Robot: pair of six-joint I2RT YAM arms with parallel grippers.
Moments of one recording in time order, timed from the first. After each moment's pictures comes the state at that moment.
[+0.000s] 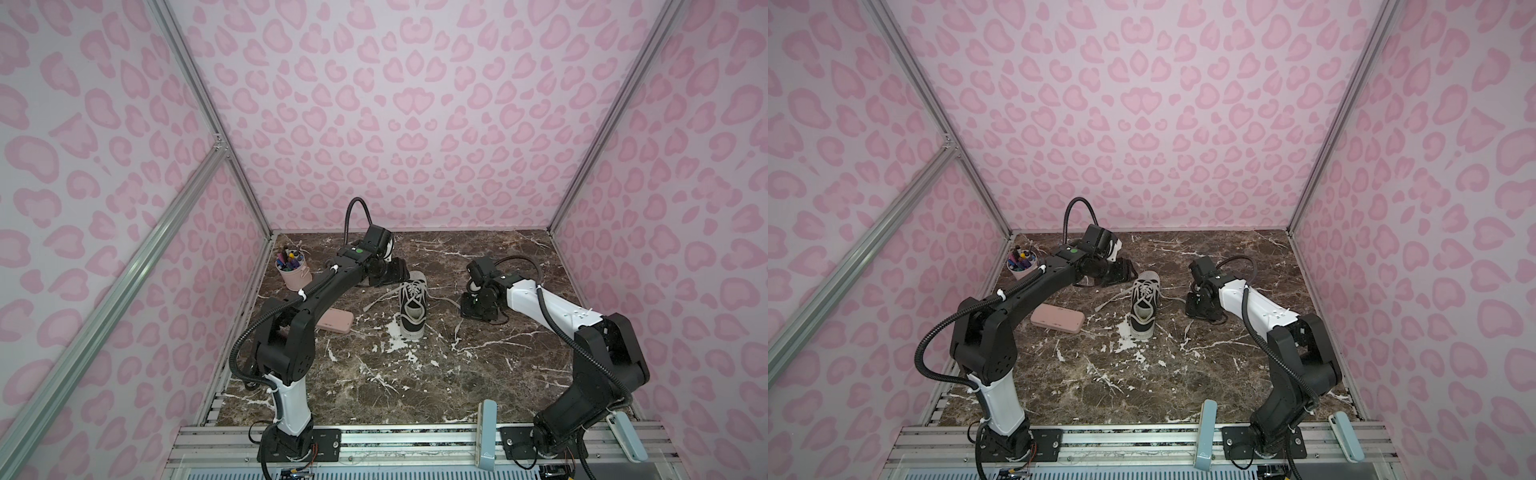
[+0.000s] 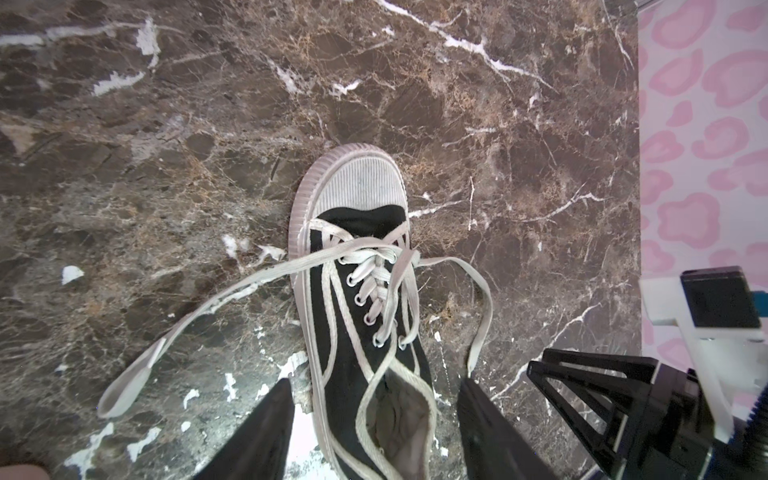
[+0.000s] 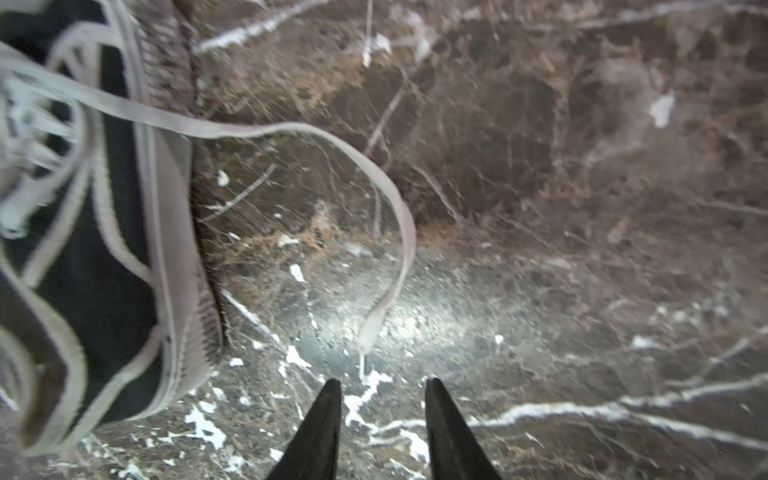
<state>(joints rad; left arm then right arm) -0.48 1.87 1.57 -0.69 0.26 -0.52 0.41 1.64 1.15 -0.81 -0.05 0.54</state>
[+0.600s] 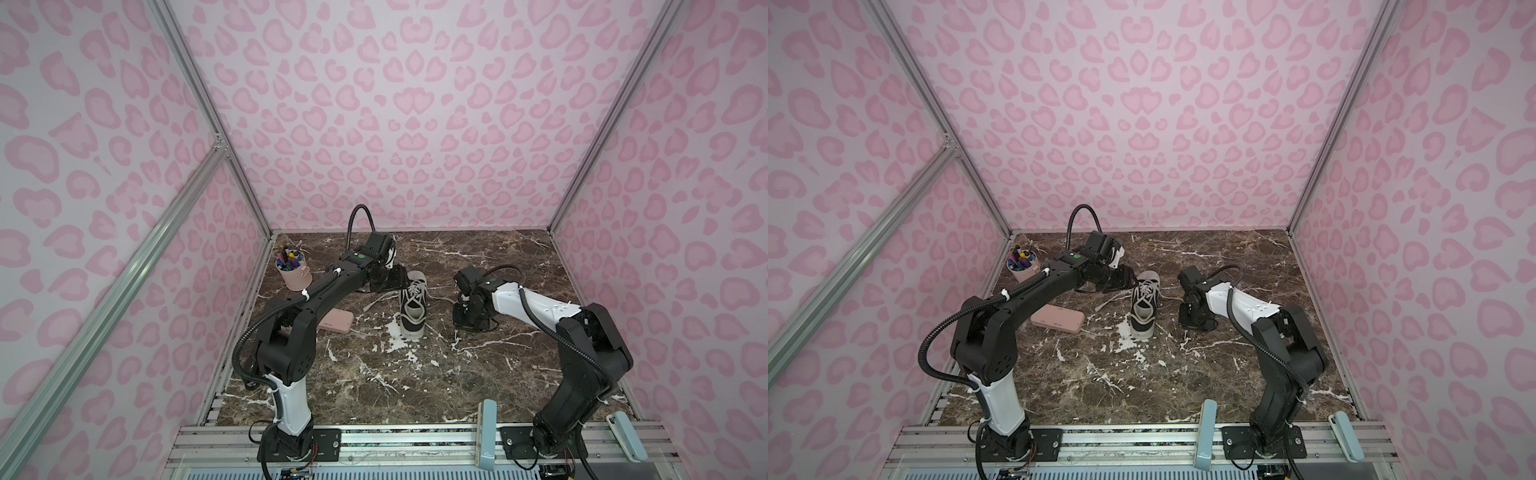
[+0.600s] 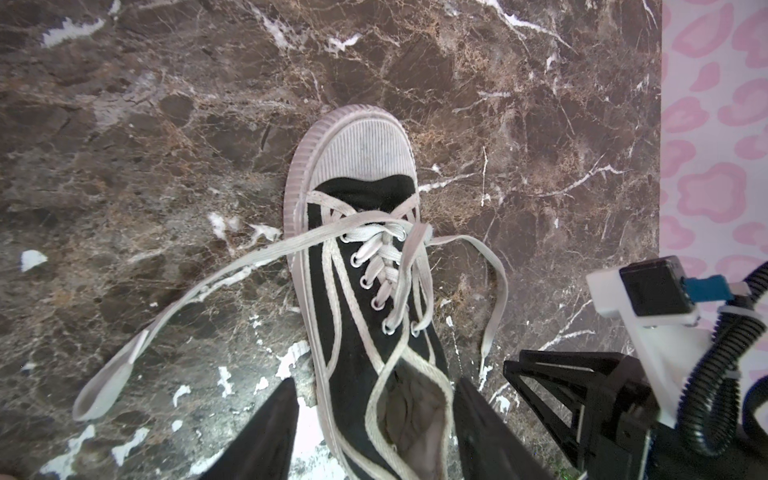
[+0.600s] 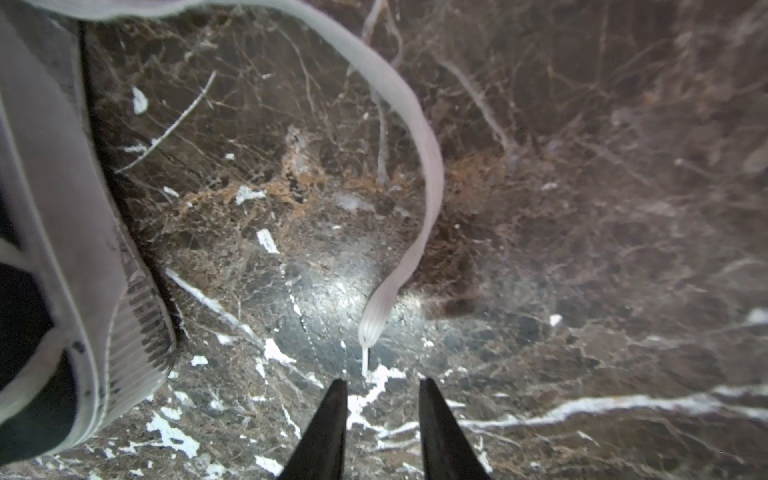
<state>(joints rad) -0.49 1.87 1.51 -0.66 0.28 -0.50 0.48 1.75 1.14 -0.79 -0.07 0.62</state>
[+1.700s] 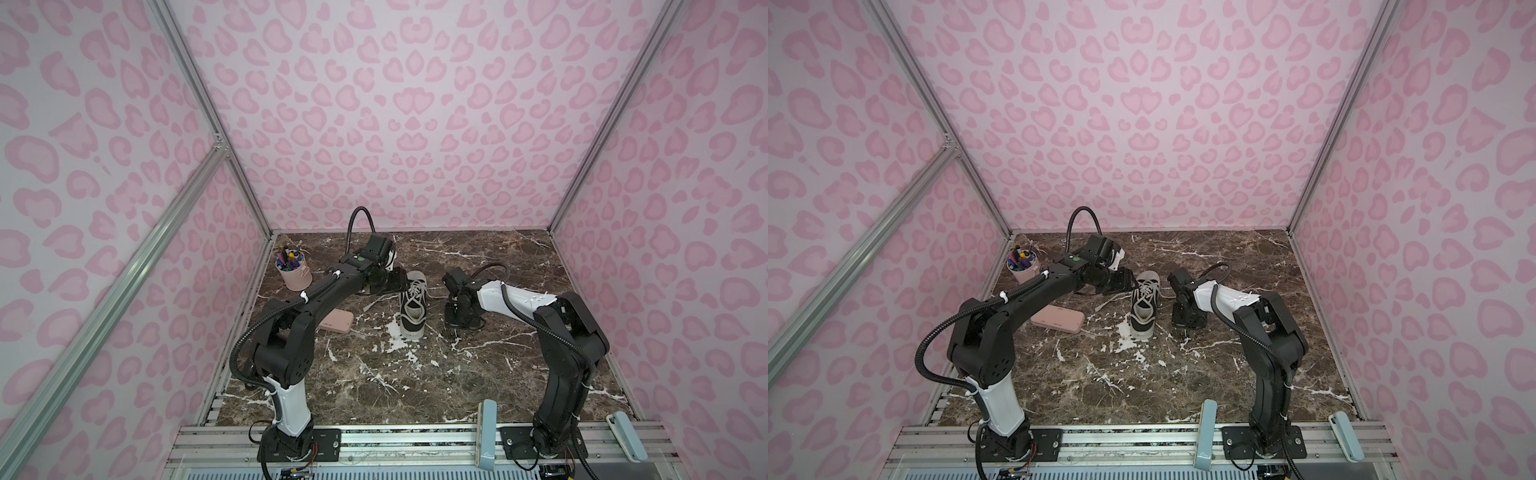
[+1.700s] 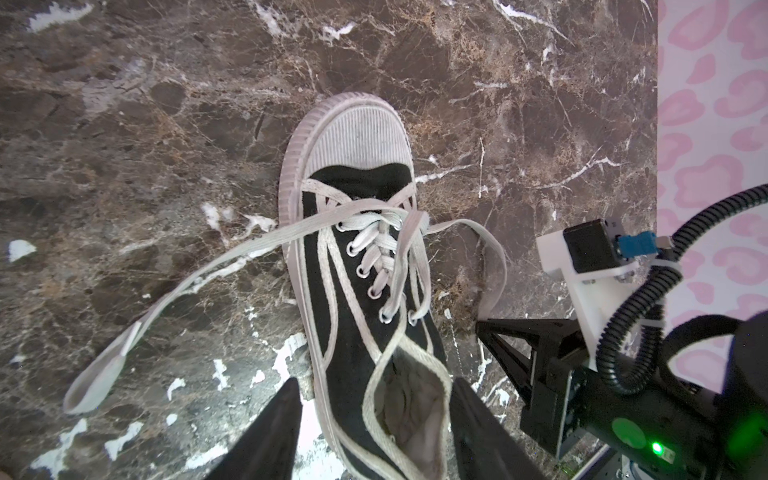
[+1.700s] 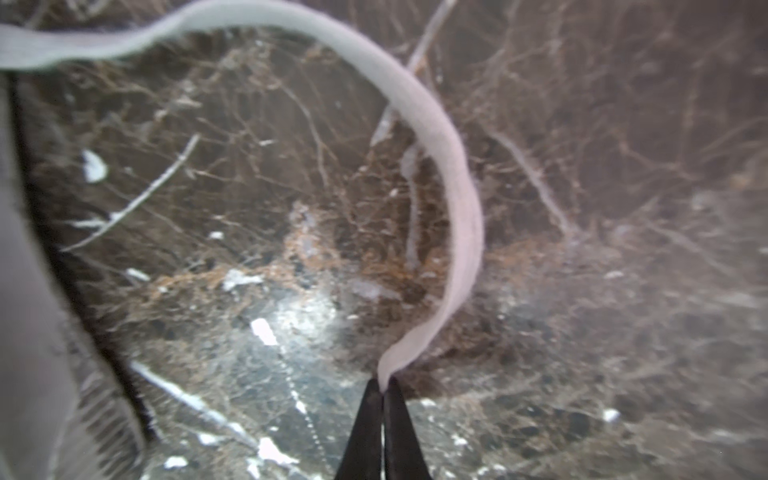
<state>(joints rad) -0.50 1.85 1.48 -0.64 0.29 -0.50 0.51 1.87 1.19 -0.72 -0.02 0.65</state>
